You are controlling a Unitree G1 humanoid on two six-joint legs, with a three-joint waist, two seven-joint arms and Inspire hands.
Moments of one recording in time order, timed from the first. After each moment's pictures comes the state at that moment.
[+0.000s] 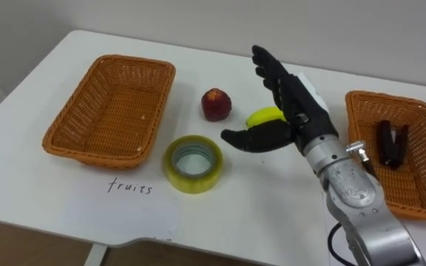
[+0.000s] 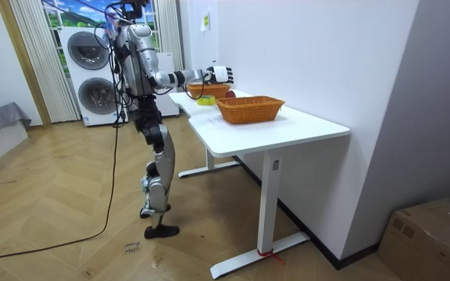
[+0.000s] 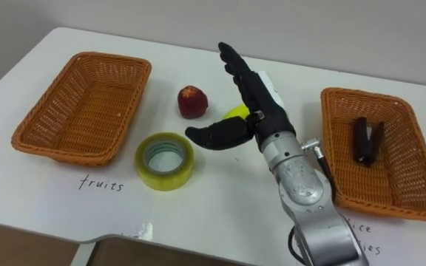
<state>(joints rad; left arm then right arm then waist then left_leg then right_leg) 0.22 0.21 0.02 1.02 0.26 0.17 0.06 -0.11 -0.26 0.22 -0.07 -0.01 0.14 0.01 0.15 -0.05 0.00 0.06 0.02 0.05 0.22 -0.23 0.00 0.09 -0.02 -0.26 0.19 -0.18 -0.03</state>
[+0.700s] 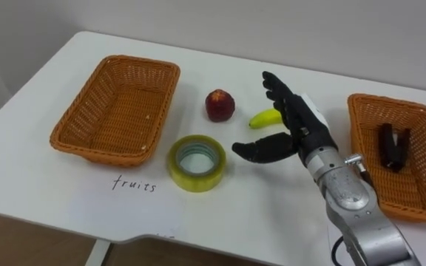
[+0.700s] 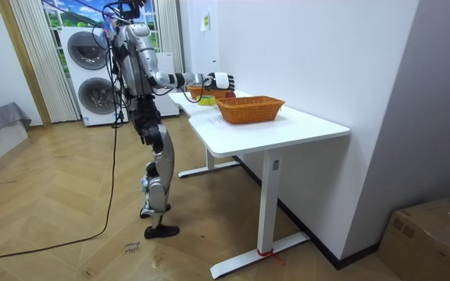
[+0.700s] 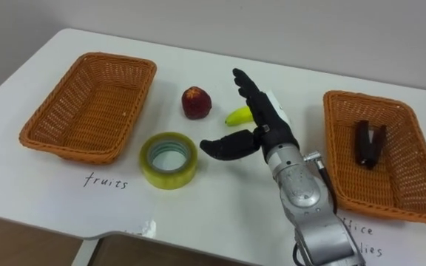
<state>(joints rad) 0.27 0.21 0.02 0.99 0.26 0.18 0.06 -0.11 -0.26 0.22 0.03 -0.01 0.14 -0.02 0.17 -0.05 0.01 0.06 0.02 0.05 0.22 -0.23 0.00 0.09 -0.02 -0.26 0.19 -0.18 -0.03</state>
